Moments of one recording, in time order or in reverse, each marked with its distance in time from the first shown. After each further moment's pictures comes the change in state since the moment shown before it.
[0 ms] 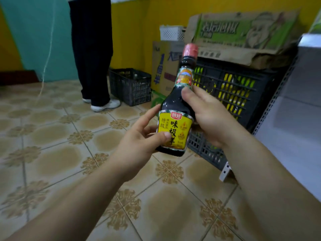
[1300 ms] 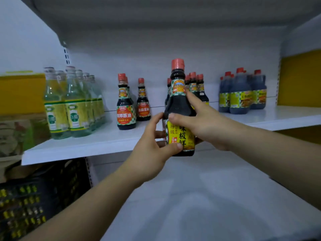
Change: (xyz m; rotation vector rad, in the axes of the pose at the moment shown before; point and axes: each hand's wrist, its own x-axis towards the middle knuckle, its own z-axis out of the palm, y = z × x) left_hand 0.131 0.102 0.543 0.081 -0.902 0.318; right_hand -0.241 -0.239 -0.439 -0.538 0.871 0.040
